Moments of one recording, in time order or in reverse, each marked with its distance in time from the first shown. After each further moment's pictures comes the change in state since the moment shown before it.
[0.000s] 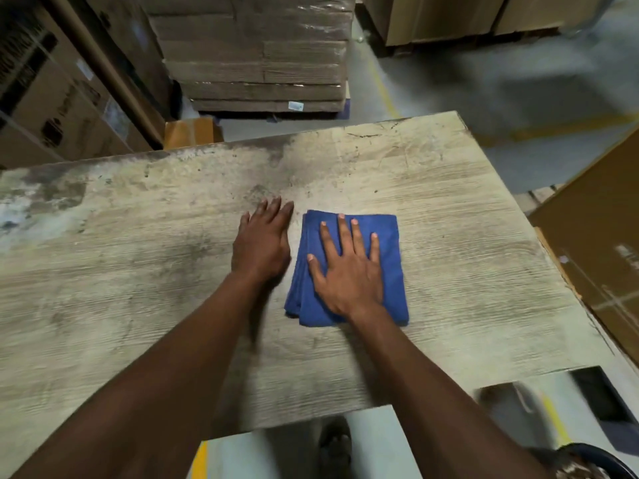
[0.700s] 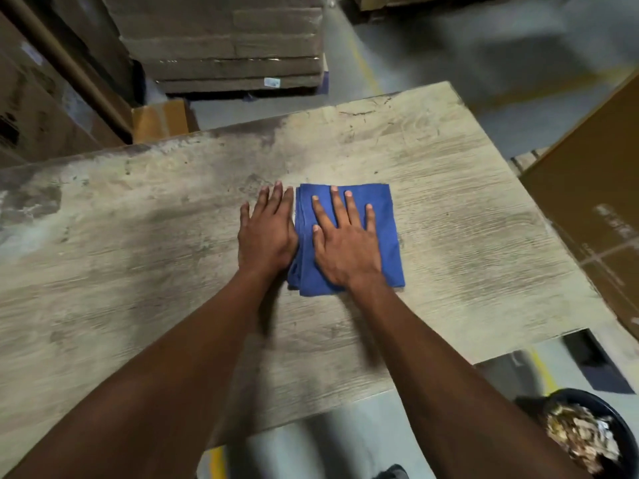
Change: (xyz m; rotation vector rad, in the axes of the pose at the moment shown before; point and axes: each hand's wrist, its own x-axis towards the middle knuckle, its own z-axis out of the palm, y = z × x) left_hand 0.005 -0.004 -0.002 0.104 -0.064 0.042; right_hand 0.031 -0.025 0.004 -0.021 -0.011 0.066
